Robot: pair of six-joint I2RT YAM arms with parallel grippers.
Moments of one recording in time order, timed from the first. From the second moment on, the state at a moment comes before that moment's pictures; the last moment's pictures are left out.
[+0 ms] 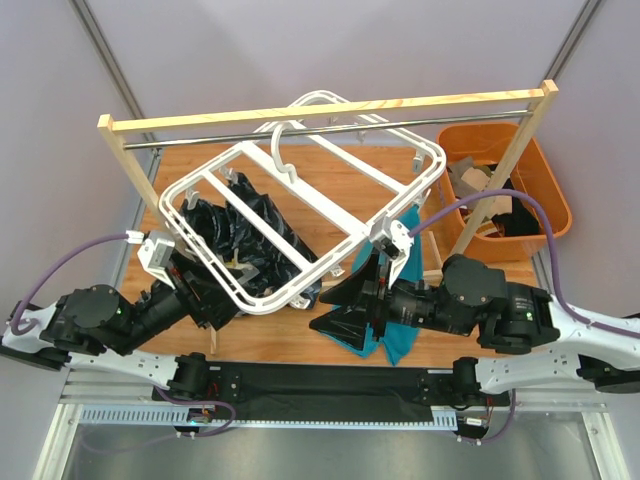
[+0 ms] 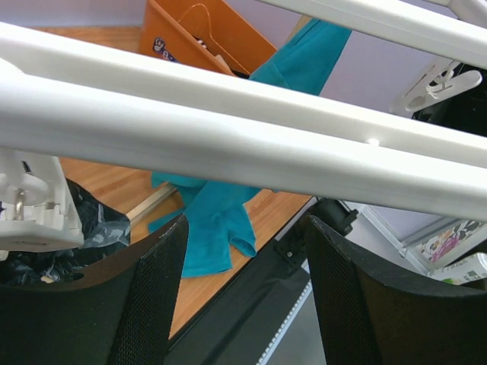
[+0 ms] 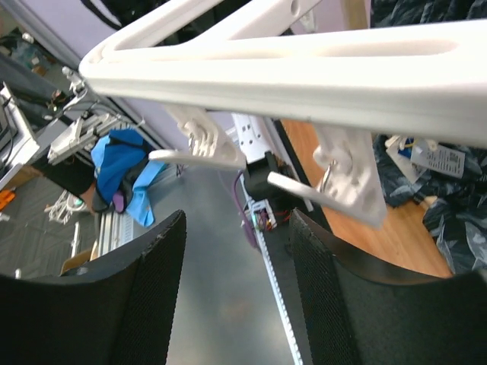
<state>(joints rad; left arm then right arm) -1.73 0.44 1.06 -0.61 -0.82 -0.50 1.48 0.96 1.34 -0.45 0.12 0.48</state>
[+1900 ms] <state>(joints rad) -1.73 0.25 0.94 -0.70 -0.76 -0.67 1.50 1.09 1.19 0.14 0.17 0.32</state>
